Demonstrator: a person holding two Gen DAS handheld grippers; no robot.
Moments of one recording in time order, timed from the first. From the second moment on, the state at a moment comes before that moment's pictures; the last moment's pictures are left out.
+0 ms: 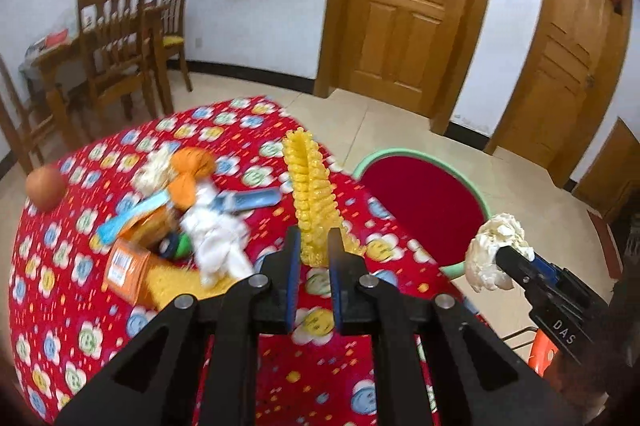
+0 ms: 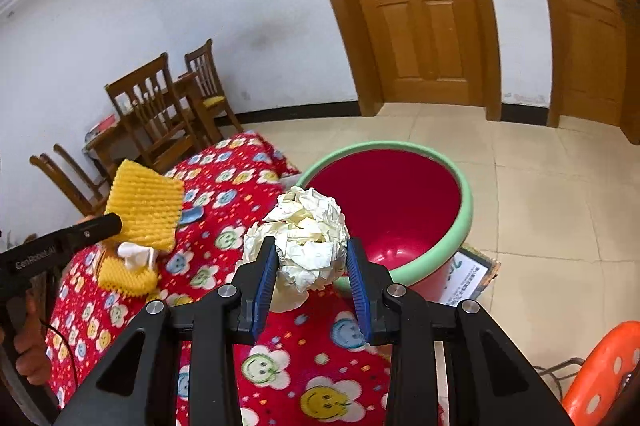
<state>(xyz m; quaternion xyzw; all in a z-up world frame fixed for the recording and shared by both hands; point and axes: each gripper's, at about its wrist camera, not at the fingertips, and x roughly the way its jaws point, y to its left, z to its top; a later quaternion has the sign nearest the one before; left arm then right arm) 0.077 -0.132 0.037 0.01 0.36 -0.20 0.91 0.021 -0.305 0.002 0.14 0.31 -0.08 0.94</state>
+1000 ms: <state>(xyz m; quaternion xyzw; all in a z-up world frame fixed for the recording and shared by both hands) 0.147 -0.274 -0.028 0.10 0.39 -0.25 0.88 0.072 -0.407 -0.024 0.15 0.33 -0.20 0.91</state>
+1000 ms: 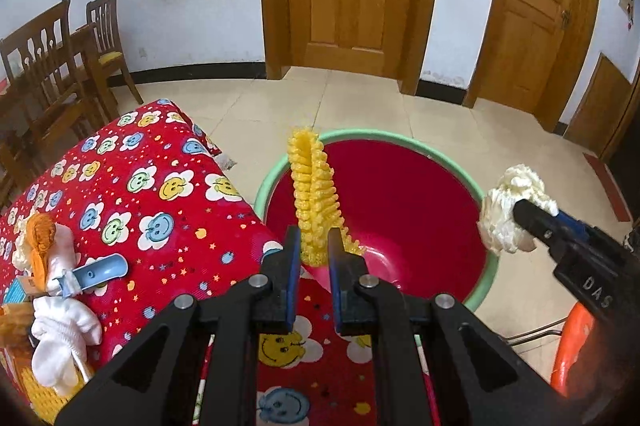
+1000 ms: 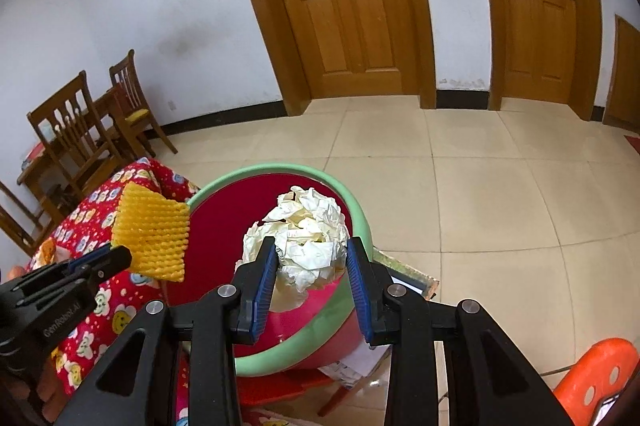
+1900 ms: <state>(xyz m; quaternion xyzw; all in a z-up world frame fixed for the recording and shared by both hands) 0.141 -0.248 -0.023 0.07 0.39 -0.21 0.89 0.072 -0.406 -0.022 0.17 0.33 -0.19 0.91</state>
